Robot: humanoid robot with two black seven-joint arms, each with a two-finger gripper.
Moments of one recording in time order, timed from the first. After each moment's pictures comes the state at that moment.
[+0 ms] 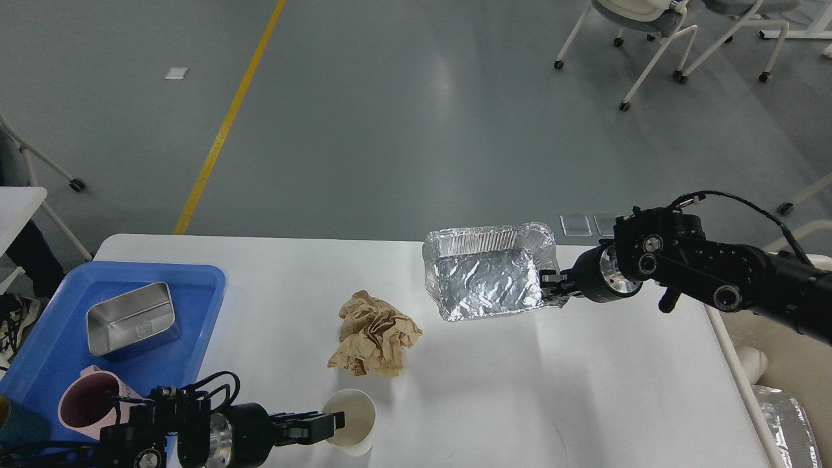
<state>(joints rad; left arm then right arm) -0.41 0.60 -0.27 -1.56 1.38 -0.17 0.10 1.07 -0.44 0.03 1.02 -0.96 0.54 -0.20</state>
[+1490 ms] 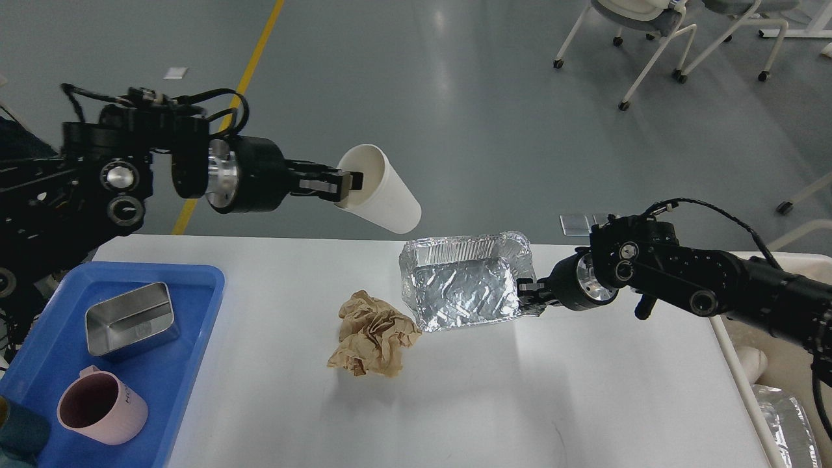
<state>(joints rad) -1.21 0.58 -0.37 -1.46 1.27 -0.57 0.15 1.06 -0.38 0.03 1.02 -0.93 0.53 -0.20</state>
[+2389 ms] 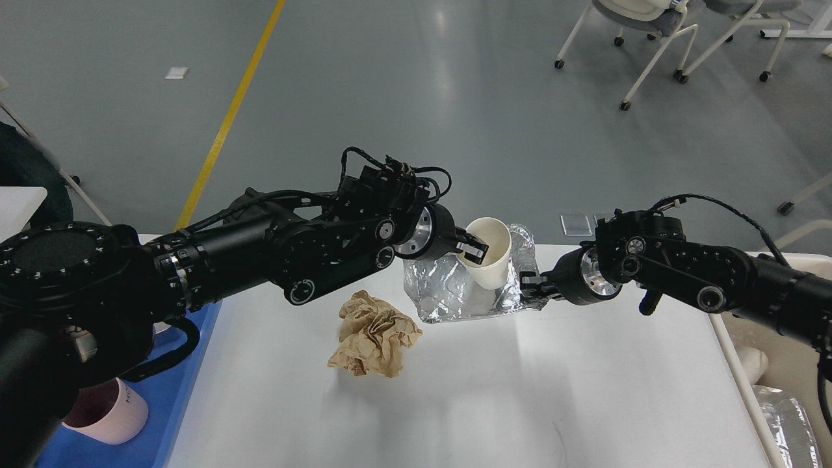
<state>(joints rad) -1.31 -0.10 -0.06 -0.84 1.33 -0.46 0.17 1.06 -0.40 0.05 1.03 -0.93 0.53 -0.20</state>
